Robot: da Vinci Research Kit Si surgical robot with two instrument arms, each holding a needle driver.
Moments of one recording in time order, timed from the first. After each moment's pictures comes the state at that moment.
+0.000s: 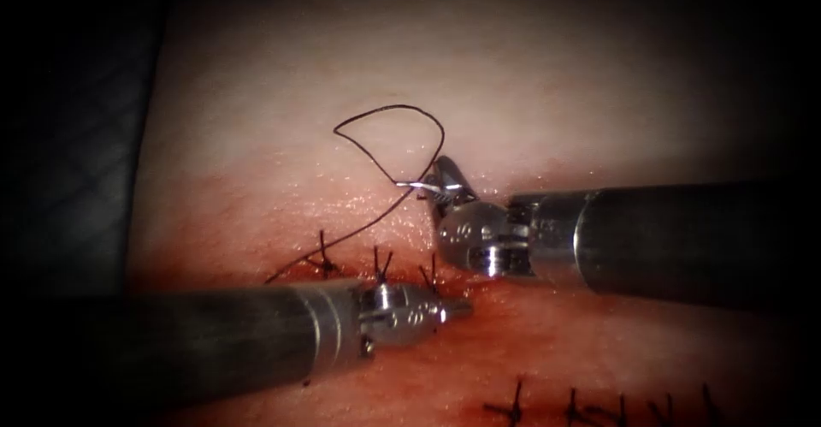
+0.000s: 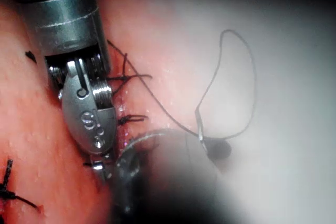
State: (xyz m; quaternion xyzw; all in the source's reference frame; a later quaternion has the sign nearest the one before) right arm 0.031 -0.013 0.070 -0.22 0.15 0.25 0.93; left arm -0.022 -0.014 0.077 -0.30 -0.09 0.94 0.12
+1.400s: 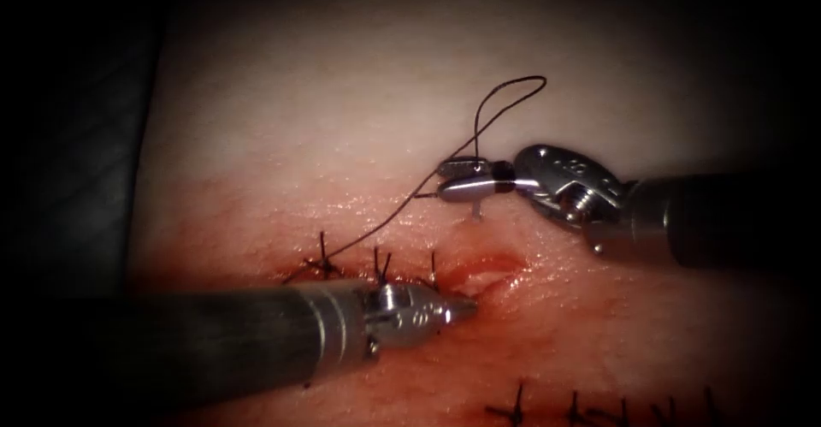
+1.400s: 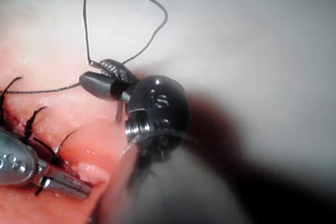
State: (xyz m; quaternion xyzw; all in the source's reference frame) right arm 0.024 -0.007 0.074 0.38 0.60 0.48 0.51; left arm -0.023 -0.014 0.077 -0.30 -0.09 0.94 0.12
